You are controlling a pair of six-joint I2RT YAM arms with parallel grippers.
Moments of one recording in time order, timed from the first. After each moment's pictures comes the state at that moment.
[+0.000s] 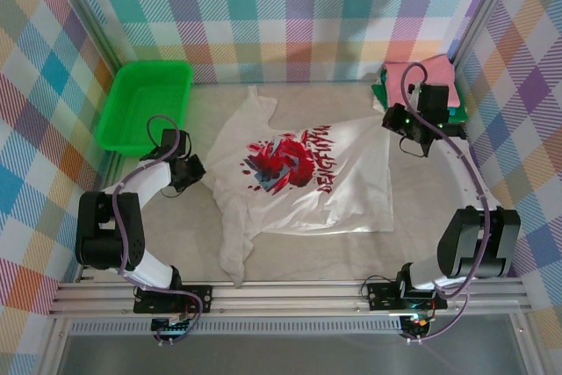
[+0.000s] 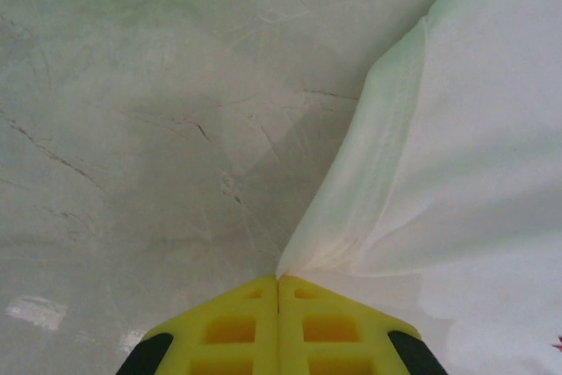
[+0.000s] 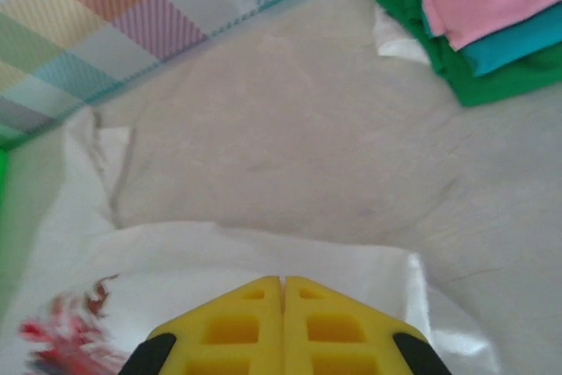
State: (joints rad) left arm -0.03 1.54 0.89 -0.45 0.05 -0.58; right arm -0.02 1.48 1.23 -0.46 -0.24 0.39
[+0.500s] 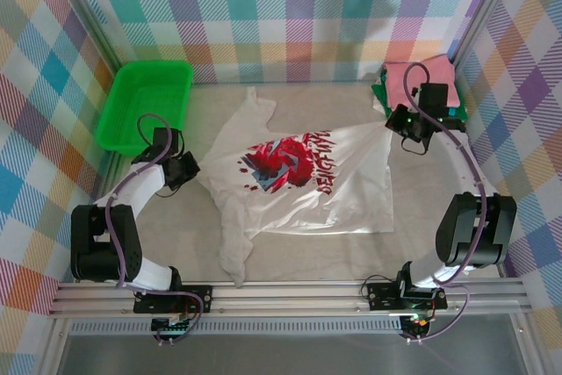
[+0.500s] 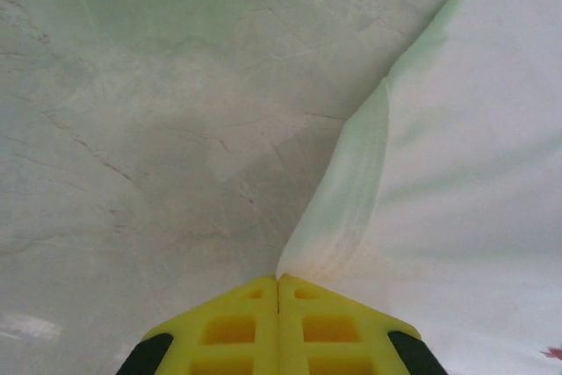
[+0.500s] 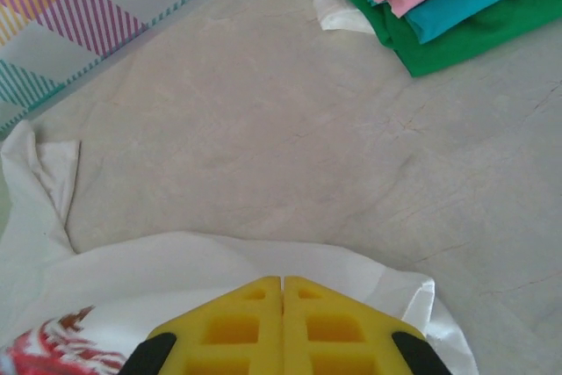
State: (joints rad) left arm 0.01 1.46 0.89 -0.49 0.05 -0.57; right arm -0.05 1.53 1.27 -0.51 -0.24 0.43
